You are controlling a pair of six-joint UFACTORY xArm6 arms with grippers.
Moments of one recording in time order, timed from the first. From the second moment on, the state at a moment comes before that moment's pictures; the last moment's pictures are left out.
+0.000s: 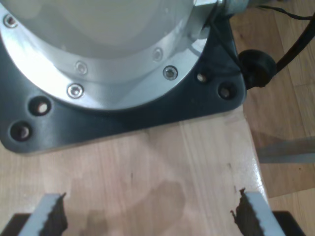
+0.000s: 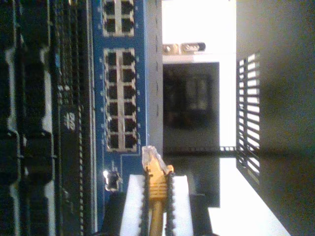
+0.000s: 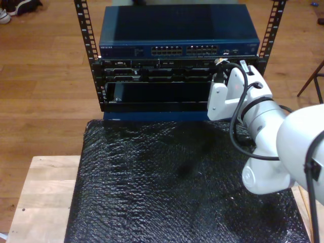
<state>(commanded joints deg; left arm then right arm) 79.4 -28.5 -6.4 5.4 62.3 -183.8 14.8 17.8 -39.8 3.2 -66.6 -90.6</state>
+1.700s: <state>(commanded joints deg) 79.4 -28.5 -6.4 5.4 62.3 -183.9 25.1 36.8 -59.0 30.4 -77.2 -103.1</state>
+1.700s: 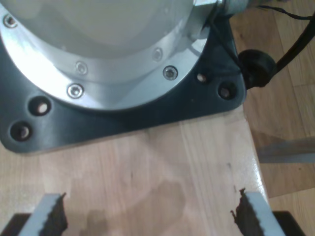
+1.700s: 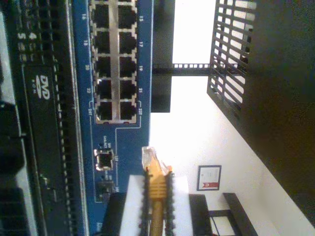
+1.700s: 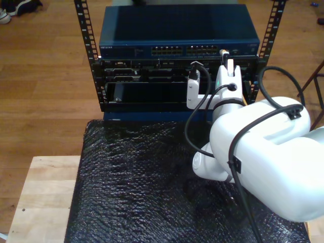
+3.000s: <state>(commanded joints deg) 79.4 -28.5 -6.5 5.4 62.3 -183.9 24.9 41.5 -65.2 30.1 -76.8 -100.6</state>
